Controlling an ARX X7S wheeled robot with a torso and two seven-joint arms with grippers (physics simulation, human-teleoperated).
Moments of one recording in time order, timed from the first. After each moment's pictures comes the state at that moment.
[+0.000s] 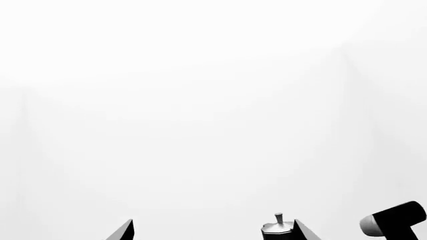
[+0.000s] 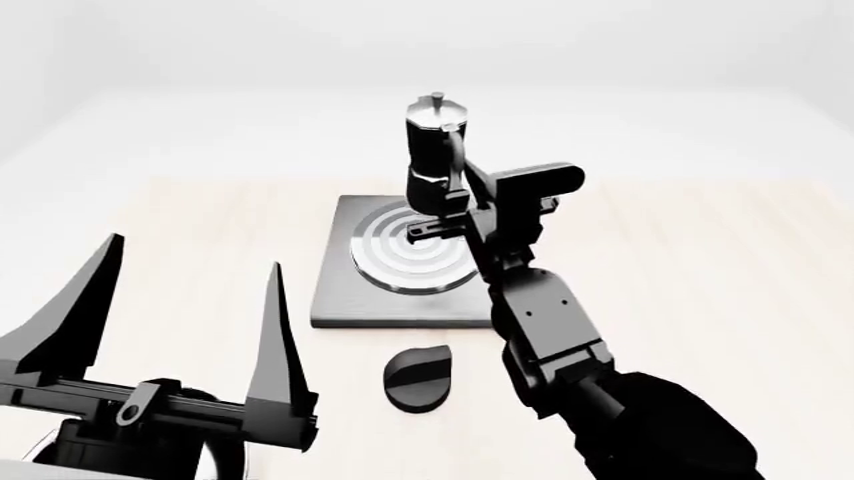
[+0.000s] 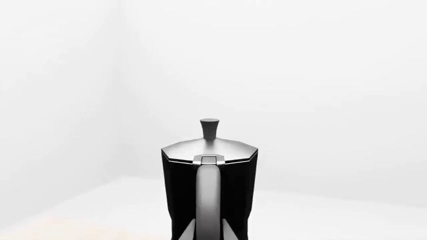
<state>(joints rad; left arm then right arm) -0.36 -1.02 0.89 0.80 -0.25 0.12 -1.00 1.12 0.00 -1.54 1.24 1.37 -0.70 0.05</state>
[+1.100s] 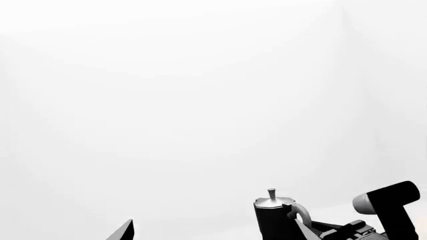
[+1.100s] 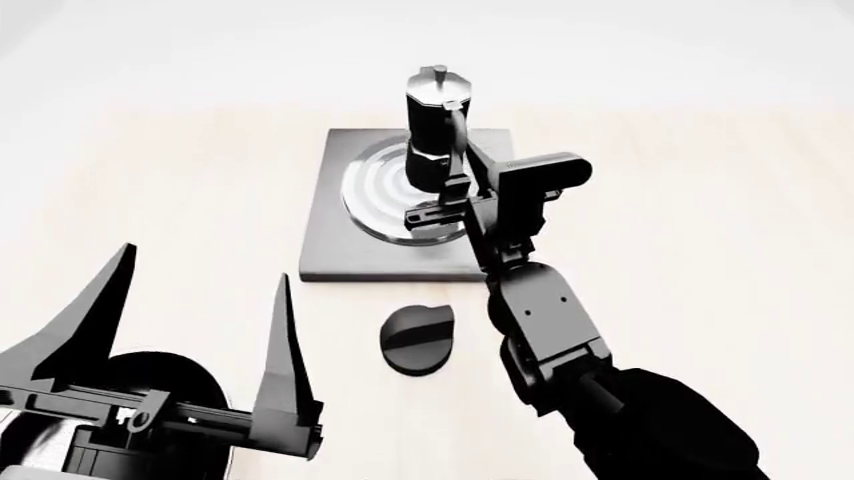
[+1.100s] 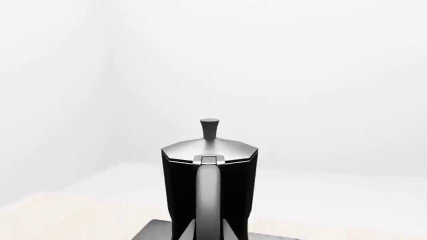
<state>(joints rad) -0.33 -1.01 0.89 0.76 -0.22 0.16 -0.98 1.13 0.00 -1.53 1.22 1.33 -0.79 0.10</state>
